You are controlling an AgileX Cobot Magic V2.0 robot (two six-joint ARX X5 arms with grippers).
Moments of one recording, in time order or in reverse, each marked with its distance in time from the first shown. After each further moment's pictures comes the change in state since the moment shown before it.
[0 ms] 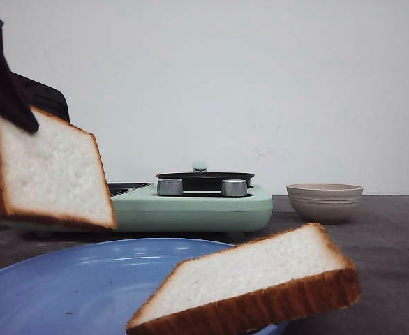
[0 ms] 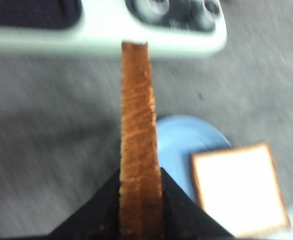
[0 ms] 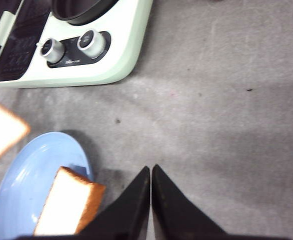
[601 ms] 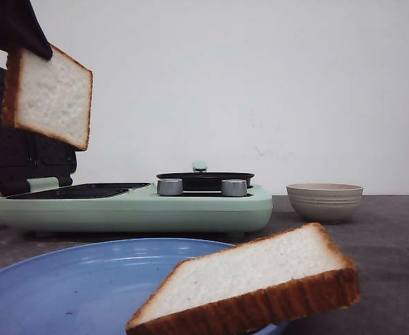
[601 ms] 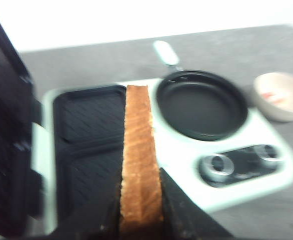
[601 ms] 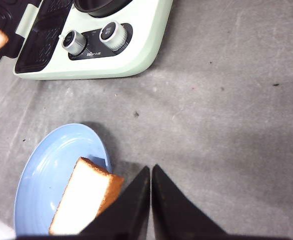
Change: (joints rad) left arm -0.012 0.068 0.127 0.266 -0.367 0.304; right arm 0.000 0.000 0.000 0.000 -0.061 0.000
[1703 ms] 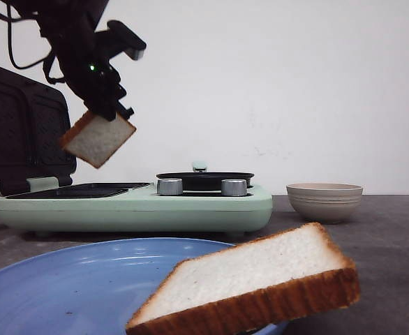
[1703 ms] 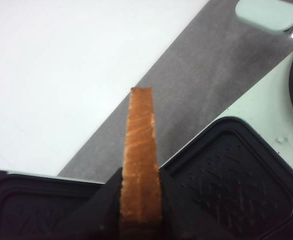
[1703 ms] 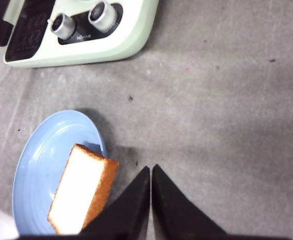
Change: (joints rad) left arm 0.000 0.798 0.510 0.244 -0.322 0.710; right arm 0.000 0.000 0.000 -0.069 0.000 0.000
